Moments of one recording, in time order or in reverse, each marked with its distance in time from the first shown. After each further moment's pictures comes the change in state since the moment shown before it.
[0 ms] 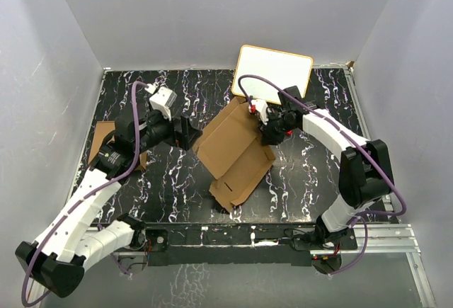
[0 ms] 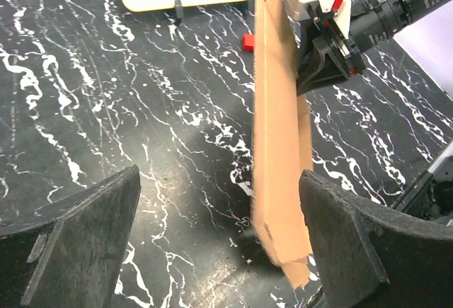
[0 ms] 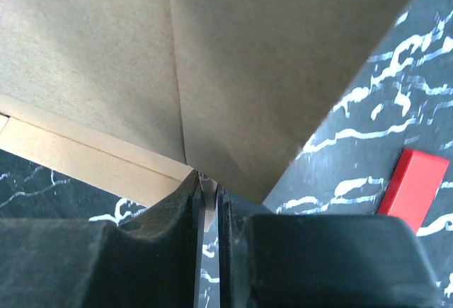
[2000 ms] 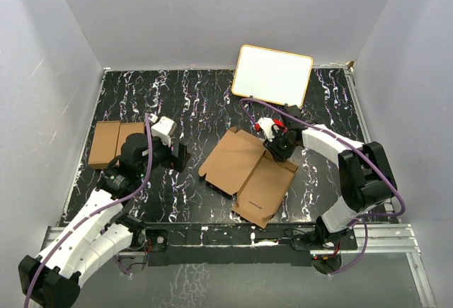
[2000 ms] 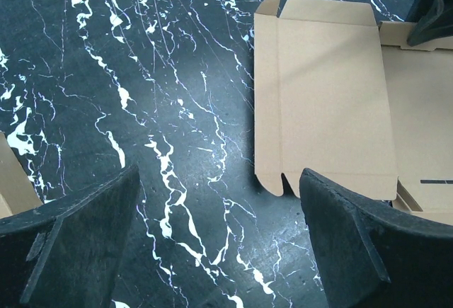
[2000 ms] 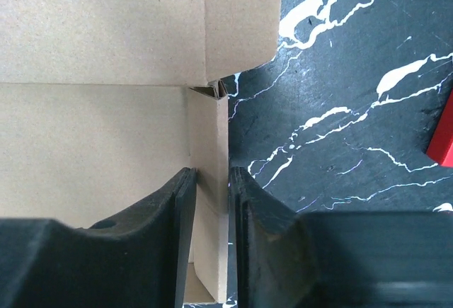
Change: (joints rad) left arm 0.000 -0.194 -0.352 0.059 -0.175 0.143; right arm 0.002 -0.021 -0.233 0.094 0.324 0.087
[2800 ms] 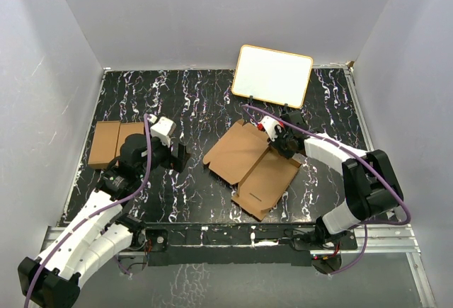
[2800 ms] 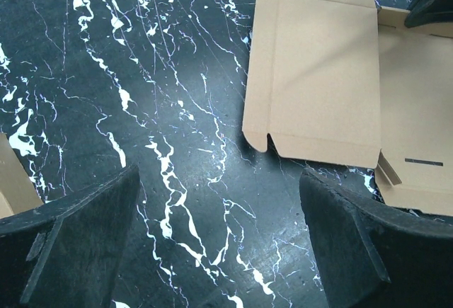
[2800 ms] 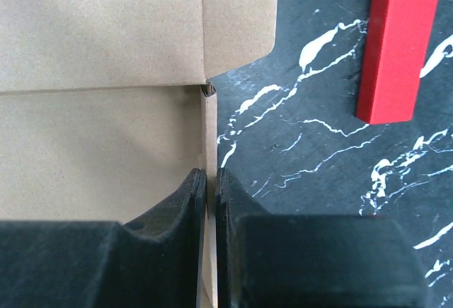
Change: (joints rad) left arm 0.000 -0.013 -0.003 0.000 0.000 0.000; right arm 0.014 -0.079 -0.117 0.188 0.175 0.050
